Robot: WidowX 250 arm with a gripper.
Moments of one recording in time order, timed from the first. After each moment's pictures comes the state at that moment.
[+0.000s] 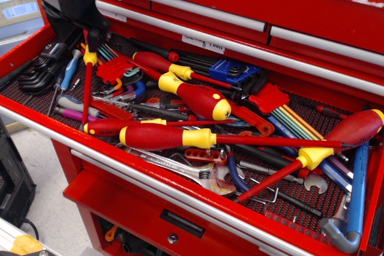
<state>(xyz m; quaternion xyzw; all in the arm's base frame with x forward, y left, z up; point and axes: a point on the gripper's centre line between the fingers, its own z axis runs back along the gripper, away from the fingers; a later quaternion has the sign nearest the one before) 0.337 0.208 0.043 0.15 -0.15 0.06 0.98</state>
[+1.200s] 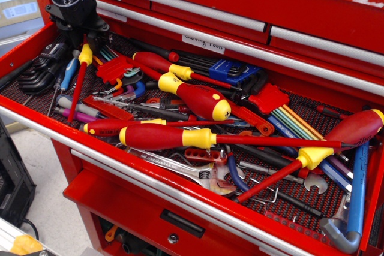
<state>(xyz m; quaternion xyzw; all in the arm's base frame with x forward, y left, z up) 0.357 0.224 0.017 0.08 -0.16 0.05 0.98</state>
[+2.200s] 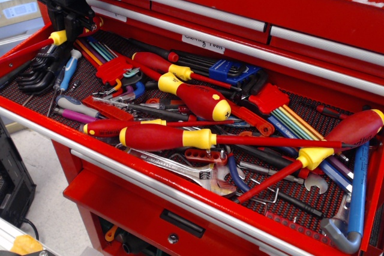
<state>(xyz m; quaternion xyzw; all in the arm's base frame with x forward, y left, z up) 0.354 0.253 0.044 0.15 -0.06 0.02 0.99</state>
